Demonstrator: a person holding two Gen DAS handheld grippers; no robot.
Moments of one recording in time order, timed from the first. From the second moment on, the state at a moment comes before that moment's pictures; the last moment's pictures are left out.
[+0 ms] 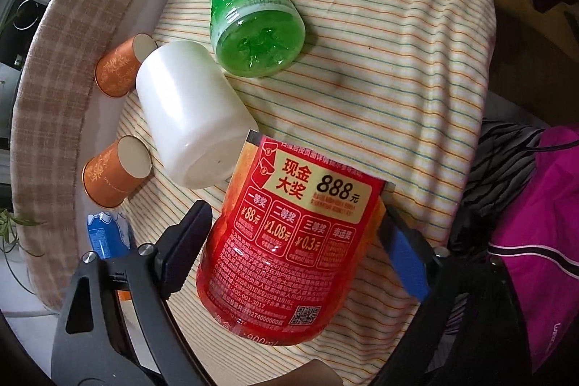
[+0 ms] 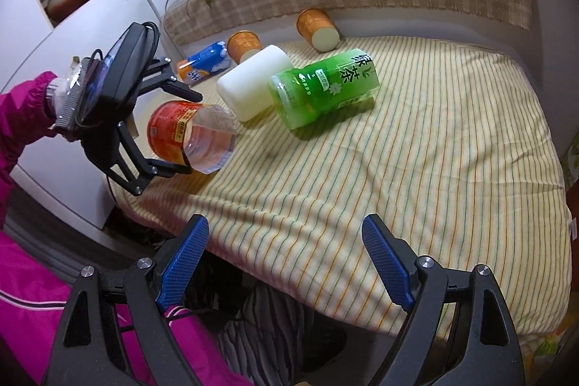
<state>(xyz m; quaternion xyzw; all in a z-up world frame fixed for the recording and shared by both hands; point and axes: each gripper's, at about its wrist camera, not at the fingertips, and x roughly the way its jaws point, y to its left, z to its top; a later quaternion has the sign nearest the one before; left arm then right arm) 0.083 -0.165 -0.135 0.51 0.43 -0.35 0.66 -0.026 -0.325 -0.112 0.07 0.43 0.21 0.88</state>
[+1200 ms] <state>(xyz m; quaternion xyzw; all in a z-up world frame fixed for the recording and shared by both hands) 0.091 -0.047 -0.091 0.09 0.36 -0.25 0.89 -0.011 -0.271 -0.102 0.04 0.41 0.24 0.88</state>
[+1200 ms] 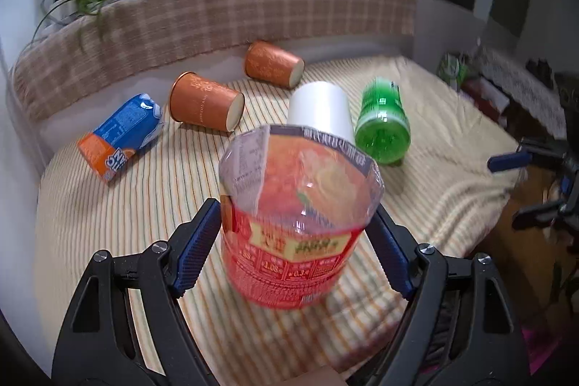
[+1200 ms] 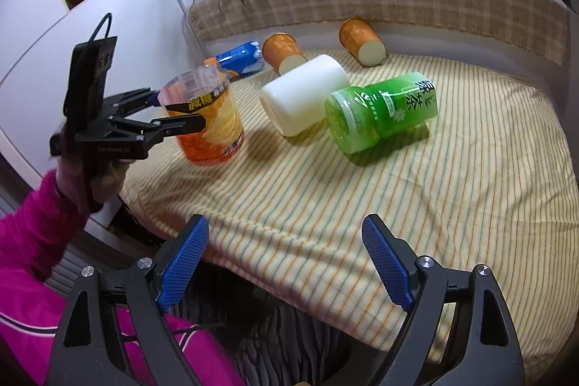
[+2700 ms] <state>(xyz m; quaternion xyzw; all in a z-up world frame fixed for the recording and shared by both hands) 0.071 -0.071 -0.115 0.03 0.33 -0.22 0.92 -0.016 -0.260 -0.094 0.05 0.34 0.11 0.93</state>
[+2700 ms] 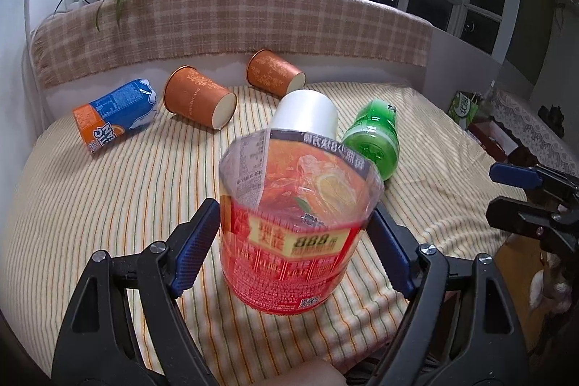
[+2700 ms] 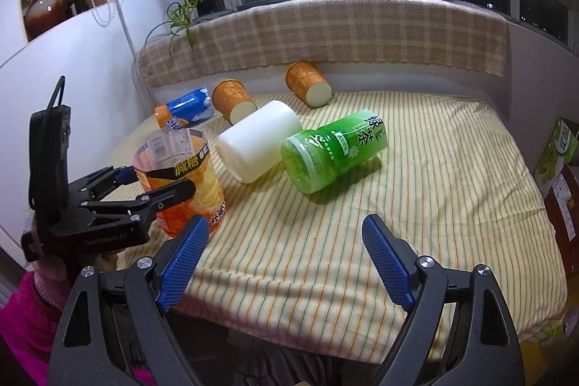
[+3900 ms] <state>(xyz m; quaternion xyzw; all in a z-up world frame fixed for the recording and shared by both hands) -0.038 0.009 -0.009 0.01 0.14 -0.02 0.99 -0.042 -0.235 -0.037 0.02 0.20 0.00 0.98</state>
